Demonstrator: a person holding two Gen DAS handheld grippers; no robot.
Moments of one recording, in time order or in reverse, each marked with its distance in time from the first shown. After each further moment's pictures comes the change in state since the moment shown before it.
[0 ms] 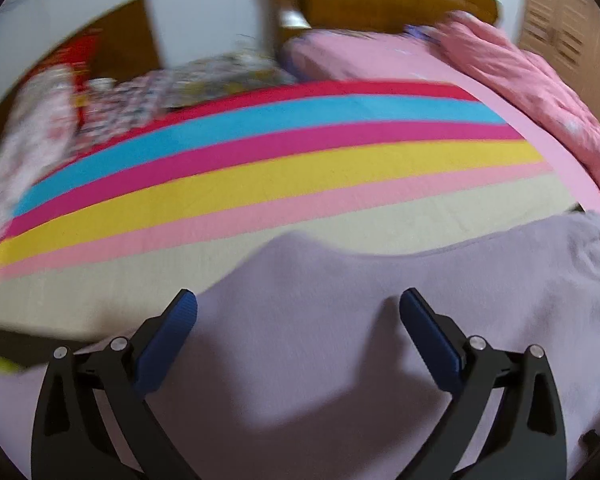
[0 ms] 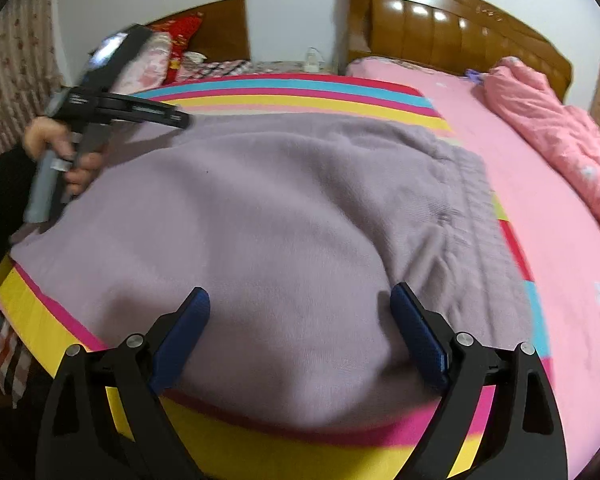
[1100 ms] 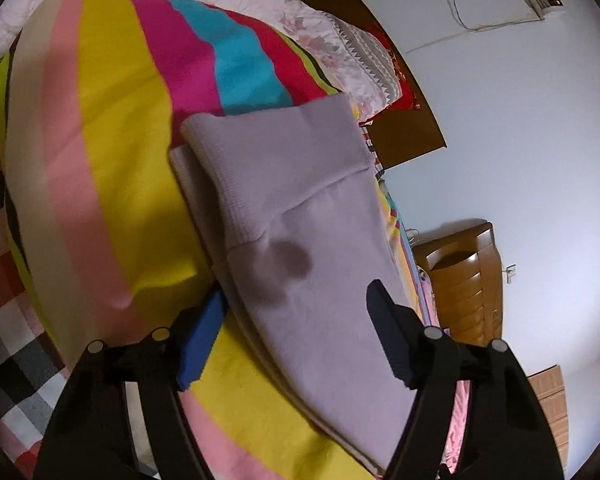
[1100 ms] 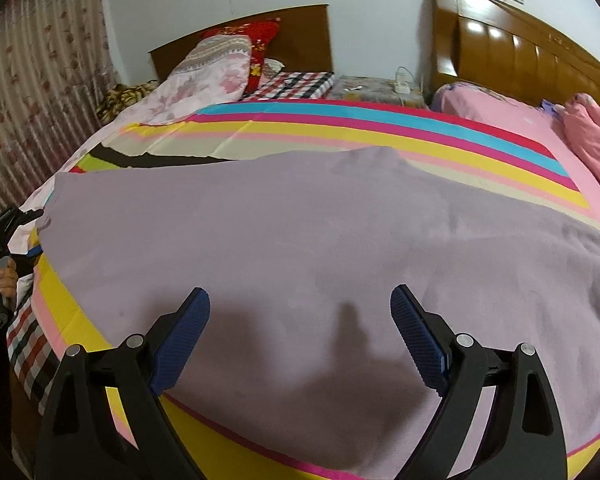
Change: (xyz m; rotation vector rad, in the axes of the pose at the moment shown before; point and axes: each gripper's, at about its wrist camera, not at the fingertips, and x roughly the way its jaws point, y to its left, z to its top) left arm -0.174 0.477 -0.342 -1.237 -0.326 -0.225; right arm 0.011 0.209 0.066 -0.061 -0.036 0.223
